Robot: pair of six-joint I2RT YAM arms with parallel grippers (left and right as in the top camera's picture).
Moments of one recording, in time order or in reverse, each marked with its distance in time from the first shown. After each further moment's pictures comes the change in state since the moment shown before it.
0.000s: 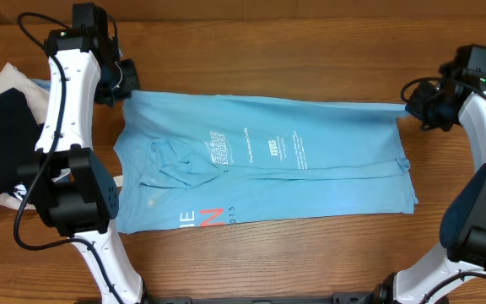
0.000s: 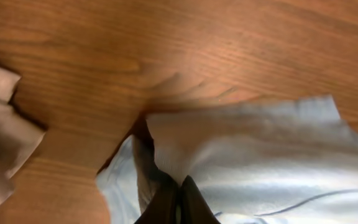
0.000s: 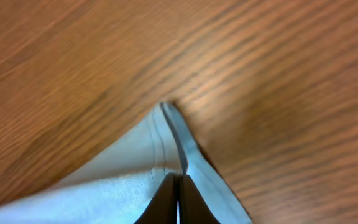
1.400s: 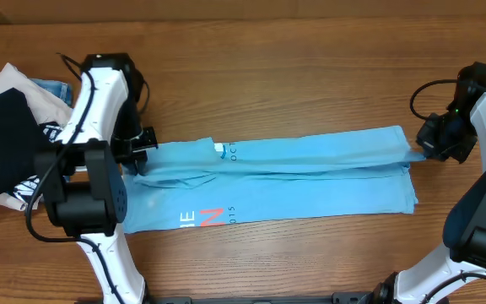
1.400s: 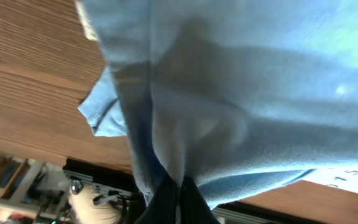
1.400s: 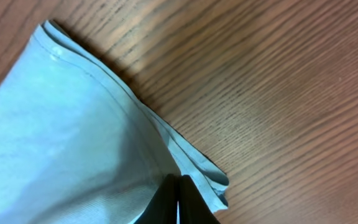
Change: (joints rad) left arm -0.085 -0.016 -0.280 -0.432 -0.067 -0.126; right arm -0.039 0.000 0.027 -0.413 0.183 0.035
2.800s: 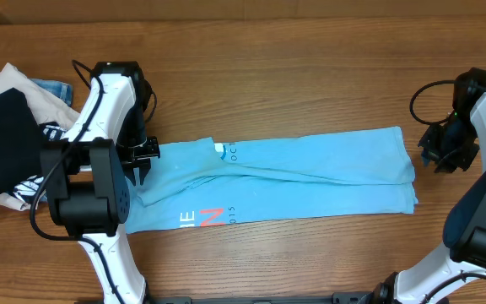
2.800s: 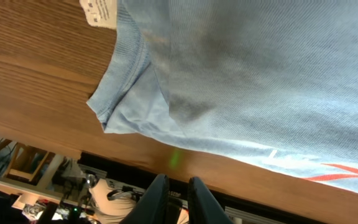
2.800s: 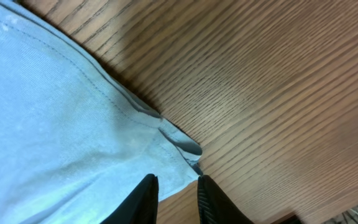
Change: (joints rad) left arm -0.021 0.000 -0.074 0.015 -0.061 0.000; right arm 0.000 0.000 0.000 -0.109 0.064 0.017
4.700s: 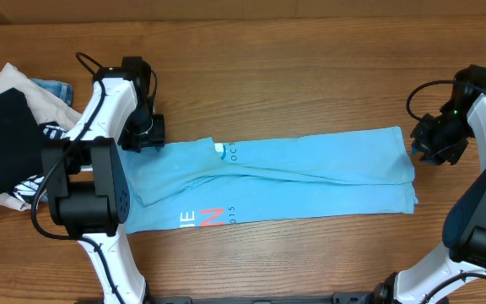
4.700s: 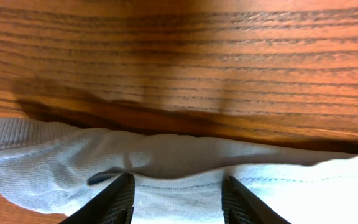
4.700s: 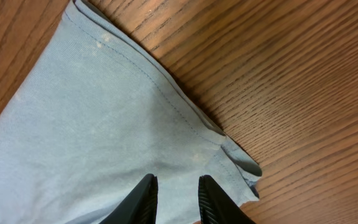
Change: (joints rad) left arm 0.000 0.000 -0.049 0.482 0.027 0.169; right arm 0.009 0.000 -0.021 0.108 -0.174 0.000
